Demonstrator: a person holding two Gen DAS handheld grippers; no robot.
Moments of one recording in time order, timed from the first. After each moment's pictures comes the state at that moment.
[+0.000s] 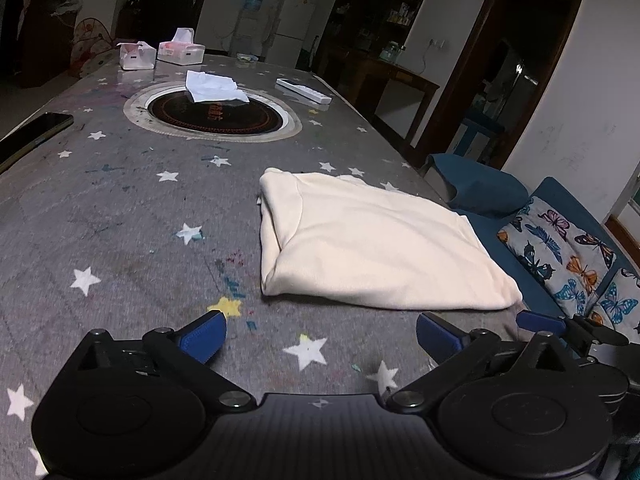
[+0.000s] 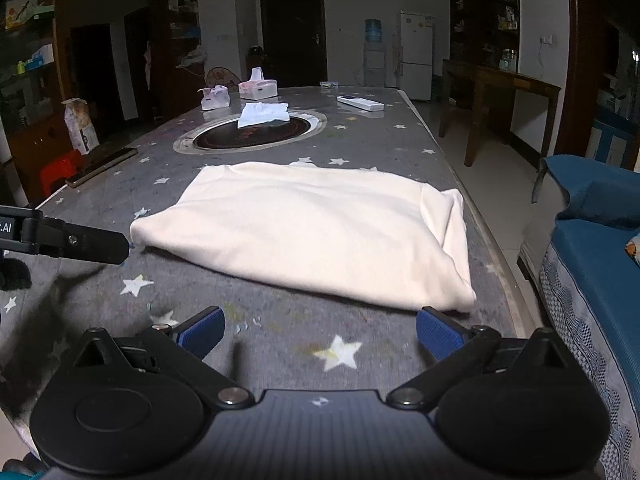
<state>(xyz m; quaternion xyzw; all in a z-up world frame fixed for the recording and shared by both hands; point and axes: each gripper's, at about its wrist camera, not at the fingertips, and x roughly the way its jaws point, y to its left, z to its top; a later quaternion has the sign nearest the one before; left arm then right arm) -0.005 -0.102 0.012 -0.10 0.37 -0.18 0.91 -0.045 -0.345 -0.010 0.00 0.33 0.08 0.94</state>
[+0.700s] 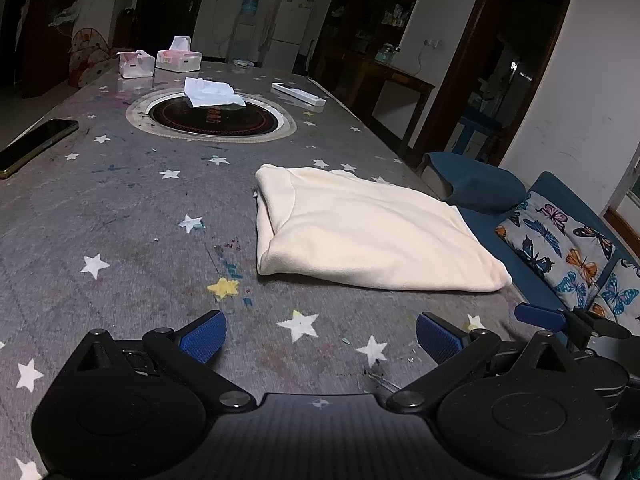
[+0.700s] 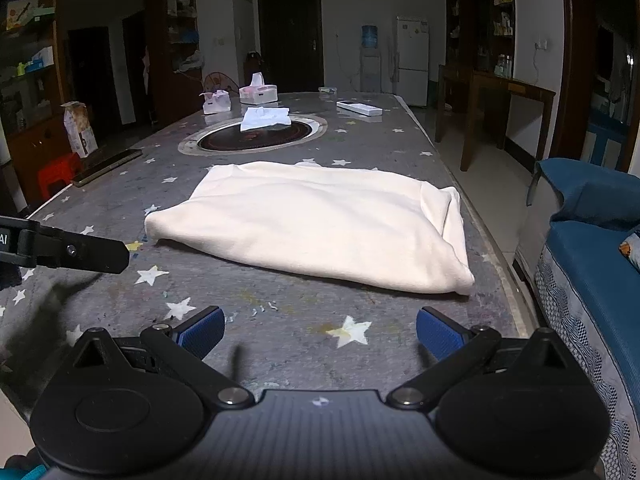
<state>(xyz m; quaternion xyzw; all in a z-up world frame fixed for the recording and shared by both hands) -0.029 -0.104 0.015 -0.08 0.36 -0.18 0.91 -0.064 -0.337 -0.008 0.00 0.32 0.08 0.94</state>
